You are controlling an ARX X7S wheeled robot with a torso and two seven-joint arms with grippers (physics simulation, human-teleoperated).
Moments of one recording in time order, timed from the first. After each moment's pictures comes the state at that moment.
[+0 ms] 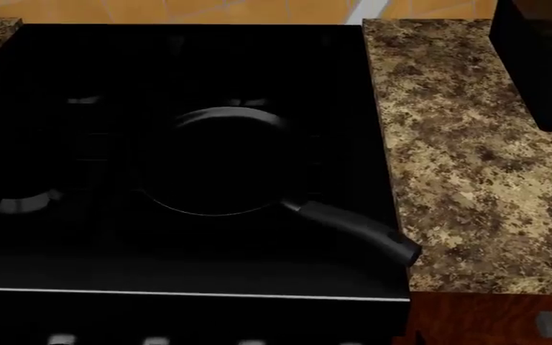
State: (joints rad) left arm -0.01 -0.09 0.10 -0.02 -0.05 0.06 -0.09; right arm 0.02 0.09 -0.08 0.07 0.03 -0.06 0.08
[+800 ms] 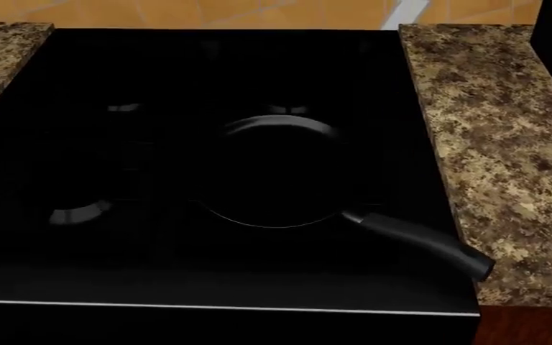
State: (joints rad) left arm -0.01 -0.12 0.15 -0.03 -0.06 0.08 -0.16; right arm 0.01 0.12 -0.12 0.05 0.08 -0.09 0.11
